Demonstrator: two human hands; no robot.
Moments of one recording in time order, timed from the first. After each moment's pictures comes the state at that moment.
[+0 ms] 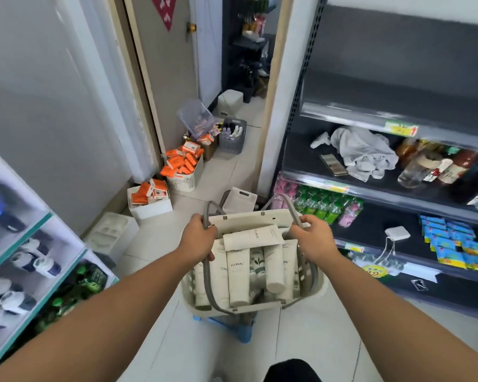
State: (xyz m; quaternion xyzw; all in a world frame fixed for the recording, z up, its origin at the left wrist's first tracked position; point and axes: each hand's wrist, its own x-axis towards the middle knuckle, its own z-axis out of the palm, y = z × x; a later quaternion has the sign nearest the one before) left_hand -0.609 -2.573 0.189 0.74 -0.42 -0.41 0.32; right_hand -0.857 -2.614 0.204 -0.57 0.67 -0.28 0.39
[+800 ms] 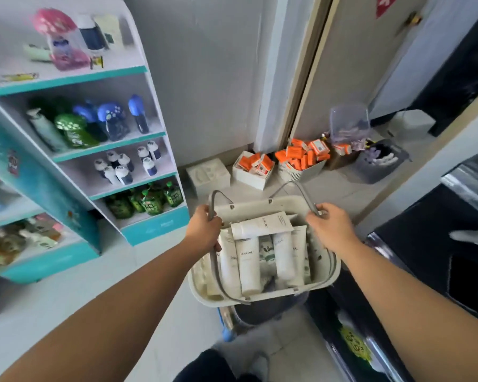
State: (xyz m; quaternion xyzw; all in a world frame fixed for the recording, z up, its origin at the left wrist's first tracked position) left_hand -0.670 -2.620 0.172 0.85 -0.03 -0.28 0.45; right_hand -0.810 -2.847 0.187 -0.82 0.38 -0.11 0.42
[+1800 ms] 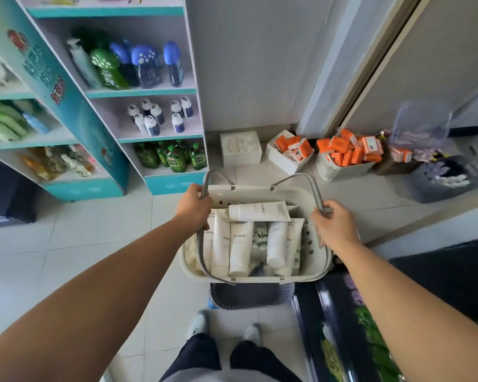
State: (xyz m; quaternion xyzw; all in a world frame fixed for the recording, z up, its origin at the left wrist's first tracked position) left_hand -0.677 -2.658 0.133 0.85 0.13 -0.21 0.47; right_hand -0.775 -2.935 0.124 -0.85 0.29 -0.02 0.44
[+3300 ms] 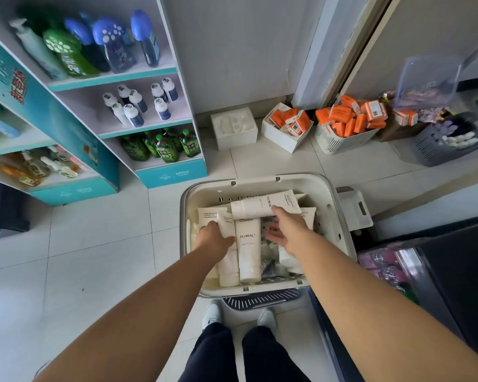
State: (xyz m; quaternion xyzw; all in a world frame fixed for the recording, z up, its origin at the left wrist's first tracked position) left_hand -0.690 -2.670 0.029 0.91 0.05 -0.33 0.24; right_hand -0.718 -2.851 0.041 -0.52 0.52 0.14 0.67
